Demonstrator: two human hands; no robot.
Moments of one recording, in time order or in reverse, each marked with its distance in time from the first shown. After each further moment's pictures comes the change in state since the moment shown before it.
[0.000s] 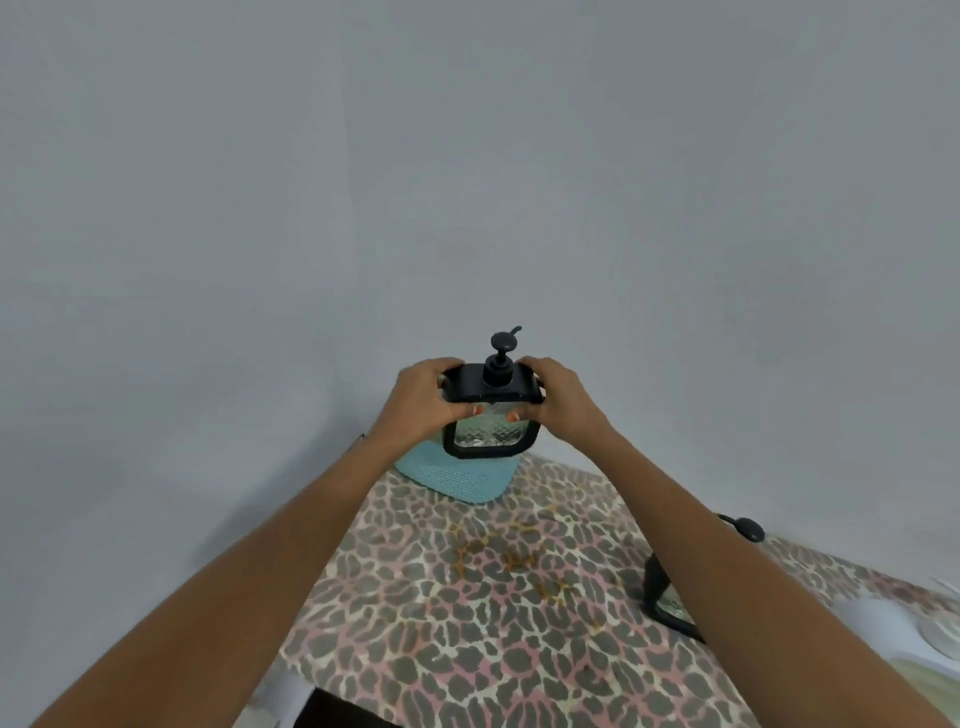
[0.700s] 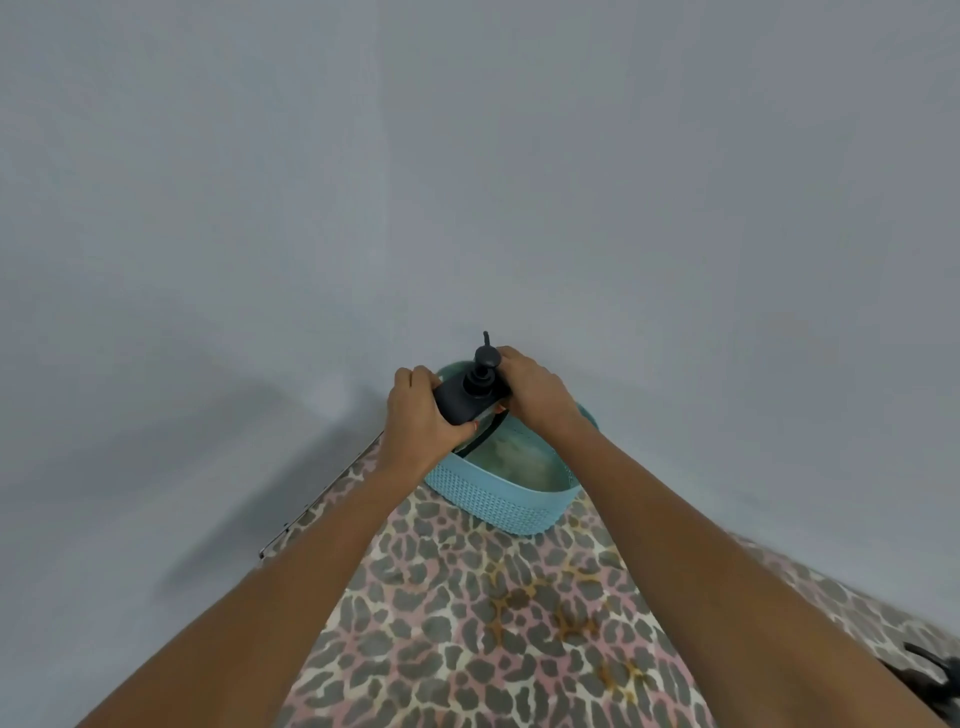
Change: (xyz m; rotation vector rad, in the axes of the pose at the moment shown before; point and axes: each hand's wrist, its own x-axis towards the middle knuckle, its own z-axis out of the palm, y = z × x) left_hand 0.045 -0.110 0.035 0.139 0.205 -0.226; right_hand 0.126 0.024 0.108 -0.290 -0.139 -0.153
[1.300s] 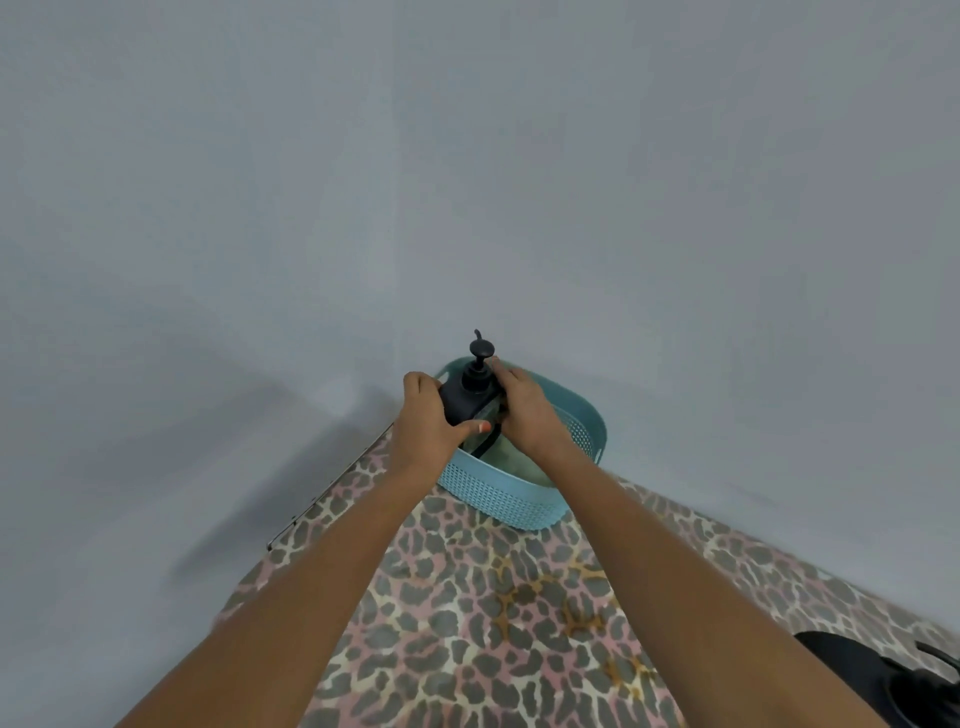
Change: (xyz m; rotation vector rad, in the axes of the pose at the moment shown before) left_hand -0.007 -0.001 0.003 0.038 -0.070 -0.084; right_hand -0.009 -0.003 0.039 0.266 0.031 0.095
